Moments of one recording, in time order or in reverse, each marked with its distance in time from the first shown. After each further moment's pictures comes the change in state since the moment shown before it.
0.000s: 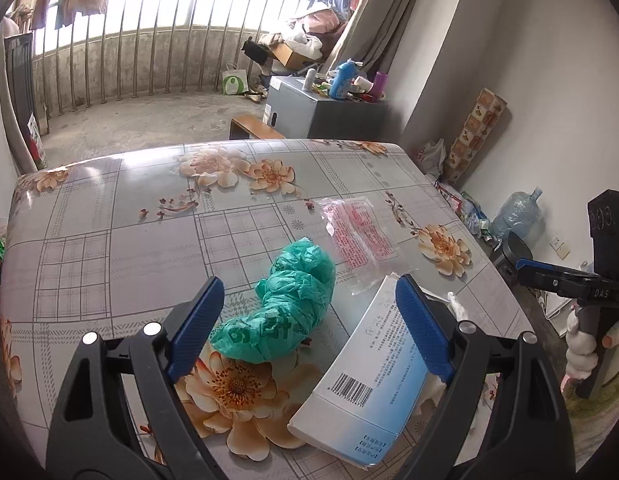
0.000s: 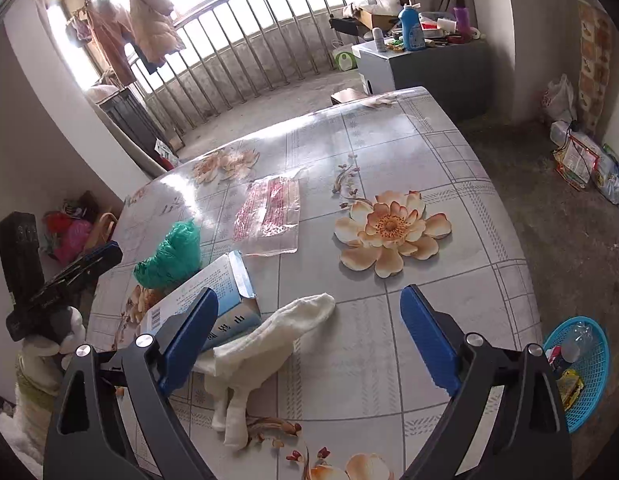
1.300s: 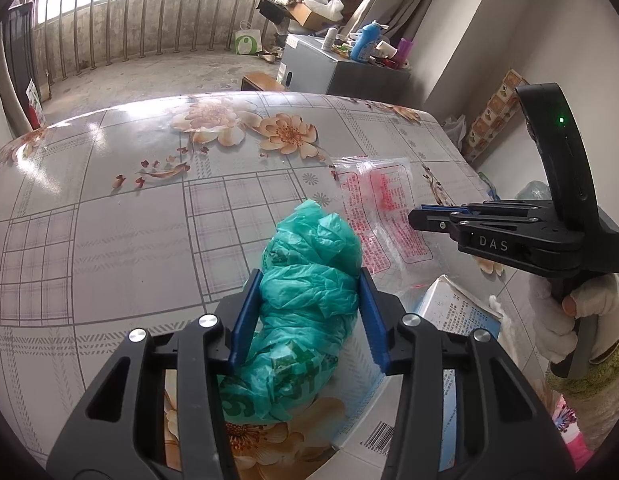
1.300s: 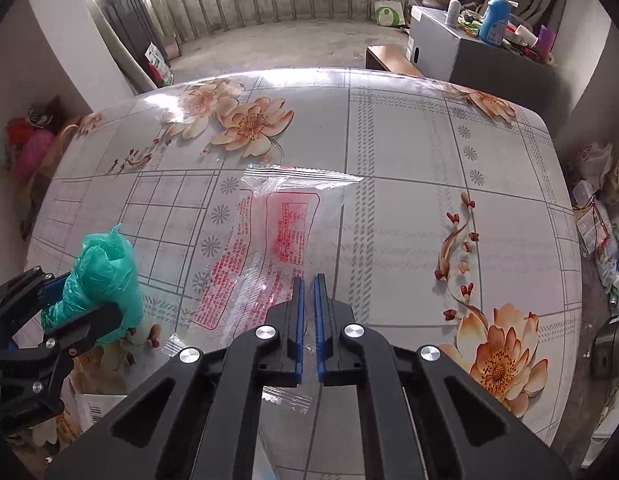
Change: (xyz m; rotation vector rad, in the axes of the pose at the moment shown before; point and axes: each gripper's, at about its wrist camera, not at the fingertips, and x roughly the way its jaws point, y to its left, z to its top) left arm 0.056 0.018 0.003 -0.075 0.109 0.021; right arm 0.163 0.085 0.068 -0.255 0.228 -0.159
